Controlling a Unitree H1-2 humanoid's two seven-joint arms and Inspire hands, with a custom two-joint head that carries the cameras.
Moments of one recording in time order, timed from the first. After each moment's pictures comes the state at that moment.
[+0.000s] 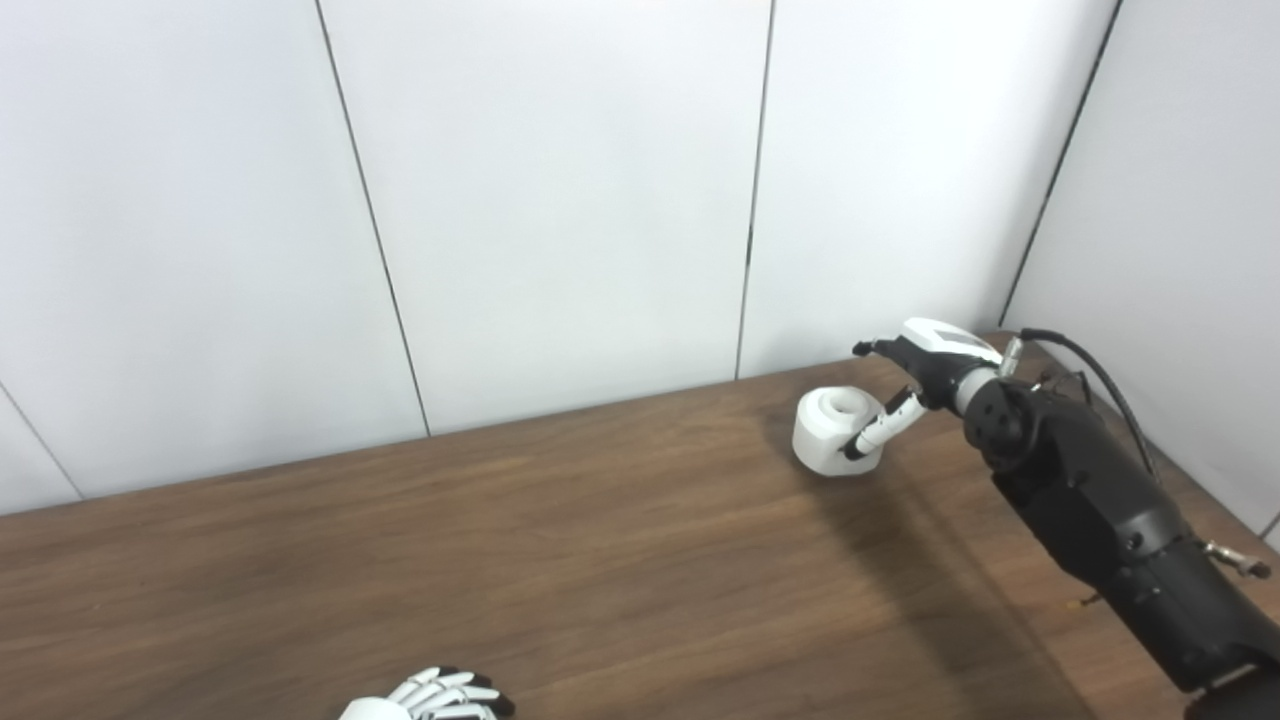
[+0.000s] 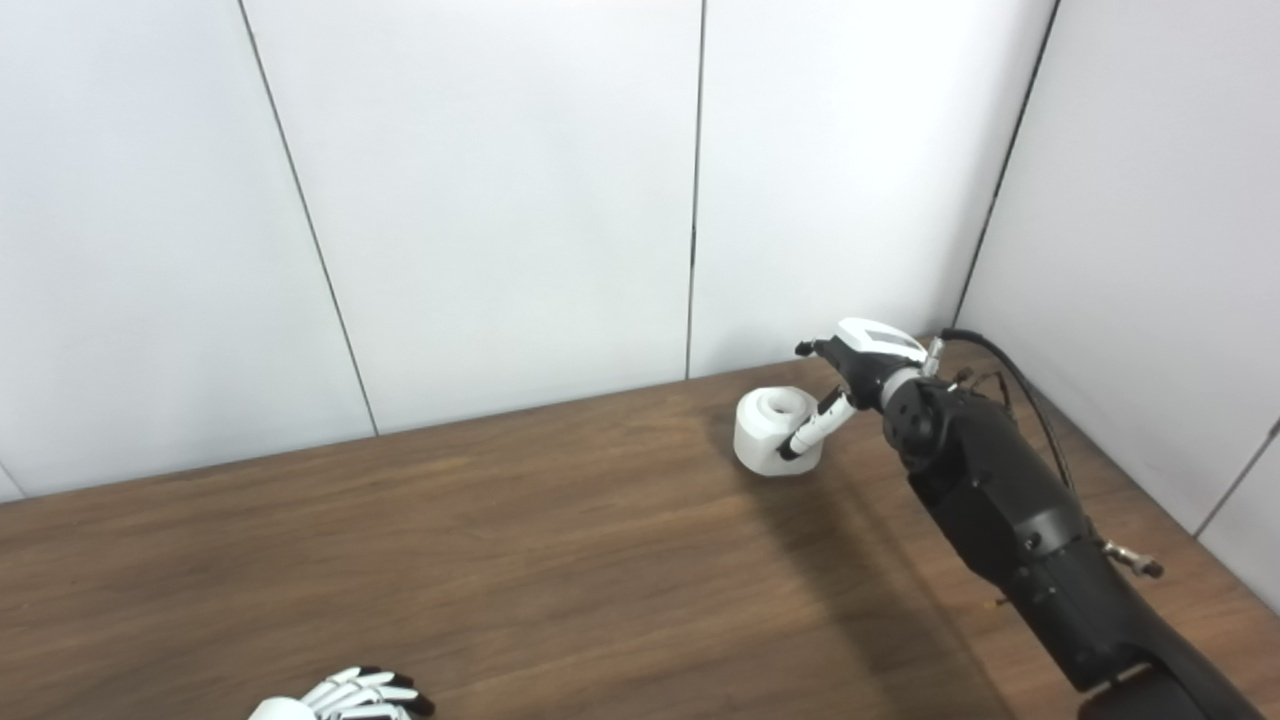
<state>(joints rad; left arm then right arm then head) -0.02 0.42 -0.44 -0.15 0.75 -0.21 -0.05 -0.60 -0.68 0.19 0.22 -0.70 0.47 0.43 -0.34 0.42</state>
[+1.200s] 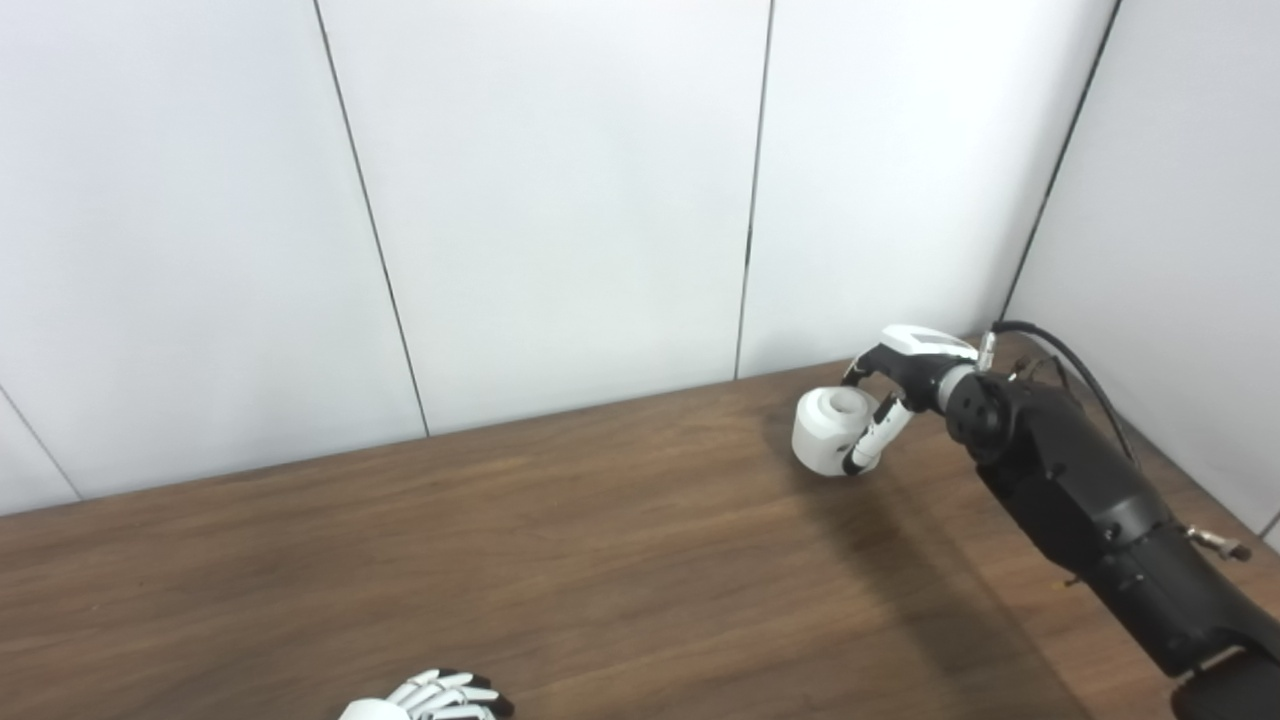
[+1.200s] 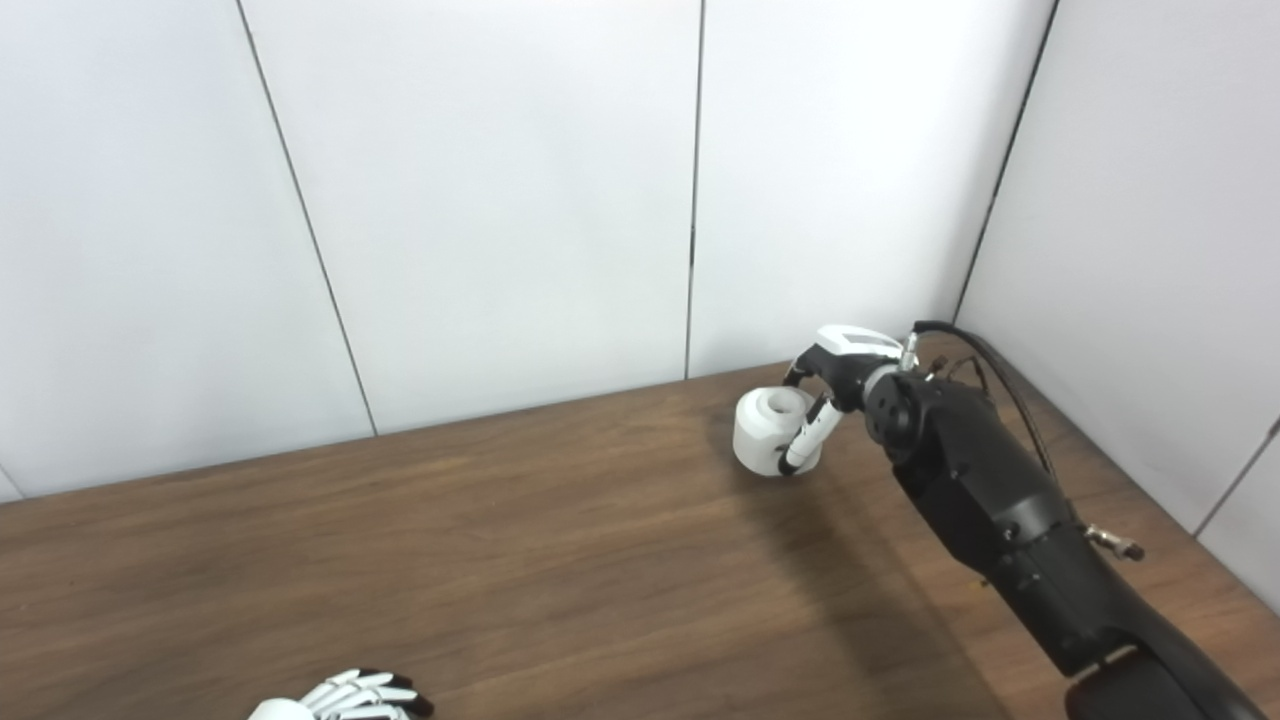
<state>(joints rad) -0.02 0.42 -0.44 -0.15 0.75 -0.21 -0.05 -0.63 -0.67 0.23 0.22 -0.77 0.46 0.53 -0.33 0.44</state>
